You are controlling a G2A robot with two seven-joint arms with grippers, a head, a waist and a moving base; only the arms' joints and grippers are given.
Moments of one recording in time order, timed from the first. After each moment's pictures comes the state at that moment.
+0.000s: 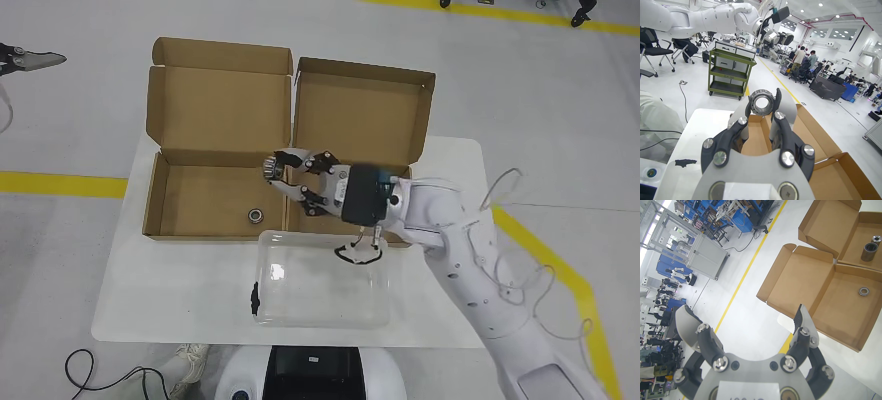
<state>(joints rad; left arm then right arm) 0.40 -0.15 -1.00 -1.50 0.90 -0.88 -0.13 -0.91 -1.31 0.94 -1.65 -1.26 -0.81 -0.21</state>
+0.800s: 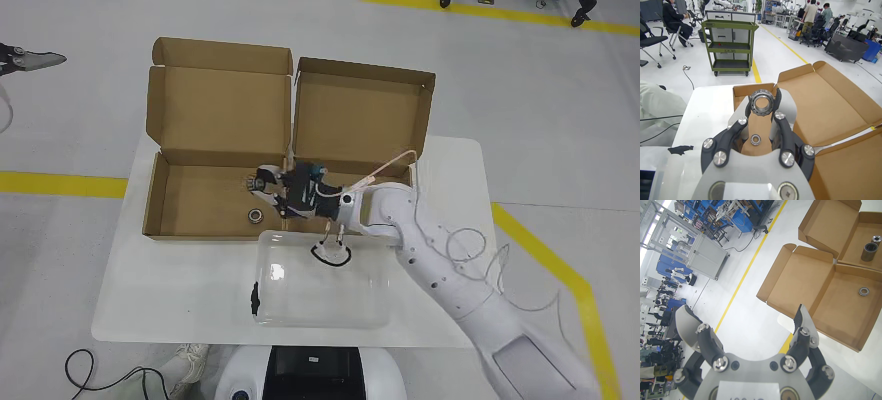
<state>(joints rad) 0.40 -0.15 -1.00 -1.50 0.90 -0.88 -0.13 -0.77 -1.41 0.72 -1.29 -1.19 -0.70 -0.09</state>
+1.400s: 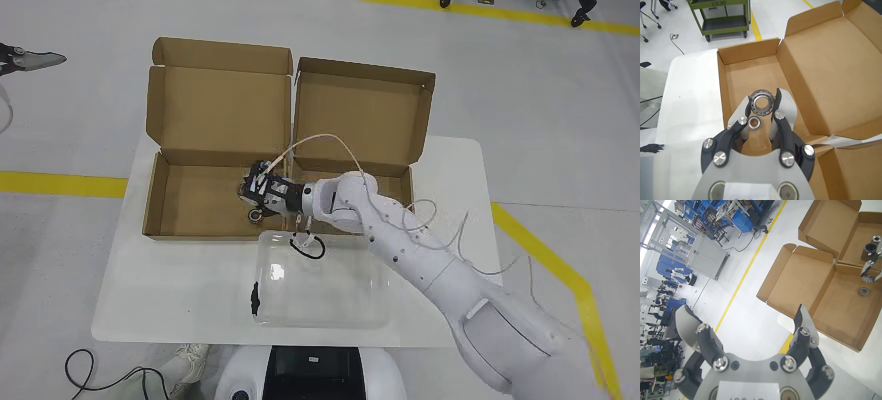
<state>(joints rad) 0.40 -0.15 -1.00 -1.50 0.90 -0.88 -0.13 -0.56 -1.59 0.50 -0.92 -1.05 -0.61 0.13</state>
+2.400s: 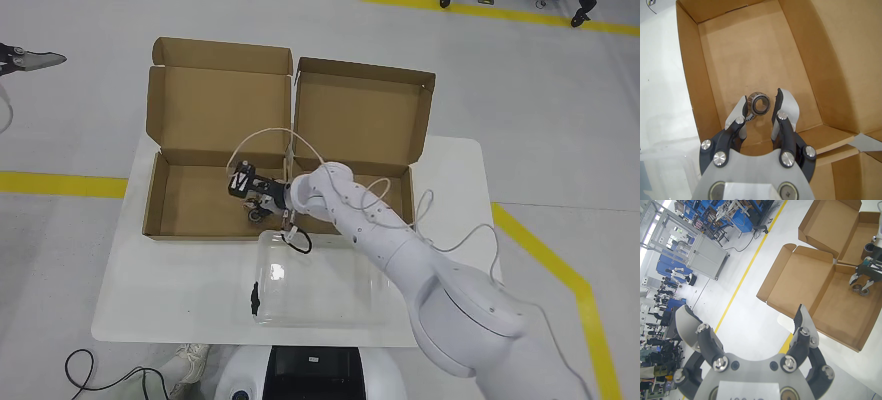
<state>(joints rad) 0.40 -0.15 -1.00 -1.50 0.90 -0.88 -0.13 -0.41 -1.84 0.39 -0.44 -1.01 -0.63 0.22</state>
